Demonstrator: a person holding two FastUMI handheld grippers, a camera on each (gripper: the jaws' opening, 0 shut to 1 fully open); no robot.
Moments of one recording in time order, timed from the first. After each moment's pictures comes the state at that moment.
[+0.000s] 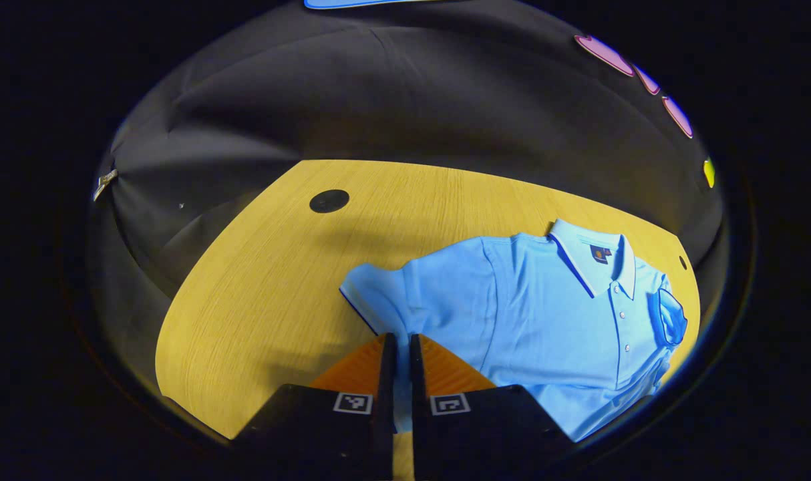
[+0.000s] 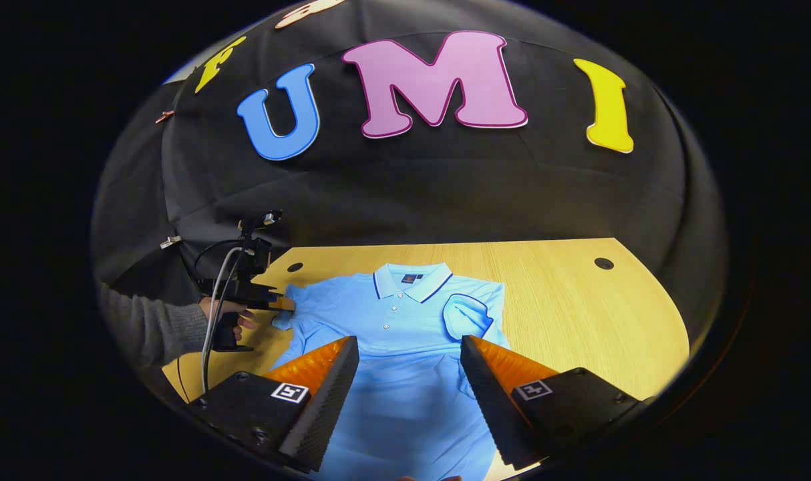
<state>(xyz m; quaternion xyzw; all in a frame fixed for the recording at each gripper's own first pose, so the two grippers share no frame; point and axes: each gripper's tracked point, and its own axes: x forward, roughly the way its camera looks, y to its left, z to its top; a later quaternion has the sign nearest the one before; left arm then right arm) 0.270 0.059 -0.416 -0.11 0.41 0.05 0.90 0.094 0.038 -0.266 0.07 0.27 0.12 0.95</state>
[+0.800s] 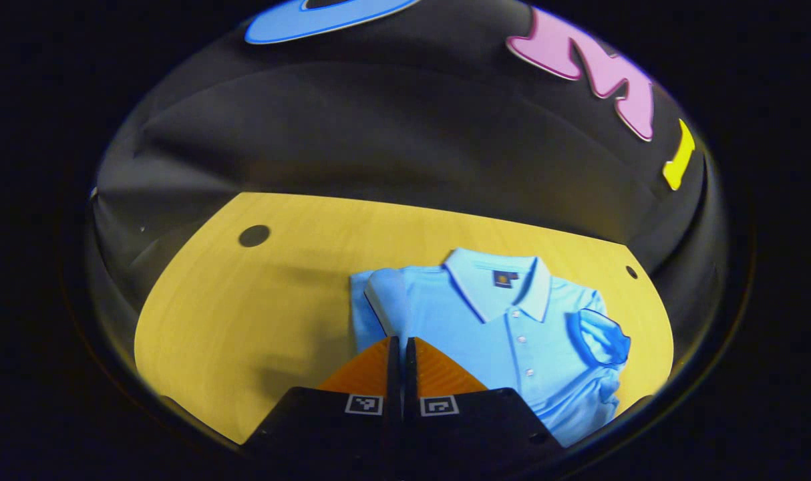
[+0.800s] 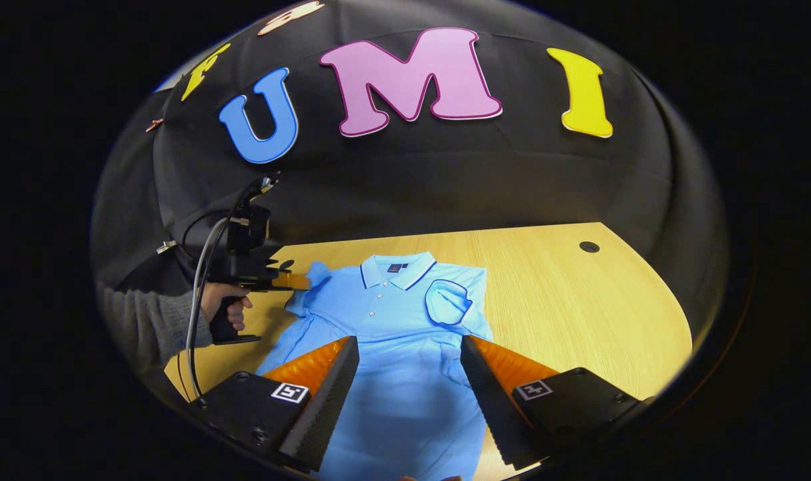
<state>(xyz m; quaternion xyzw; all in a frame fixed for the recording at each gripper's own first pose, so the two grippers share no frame) 0.285 -0.059 -0.347 -0.12 0.35 -0.06 0.93 0.072 0.011 -0.283 0.08 0.29 0.10 0.95</state>
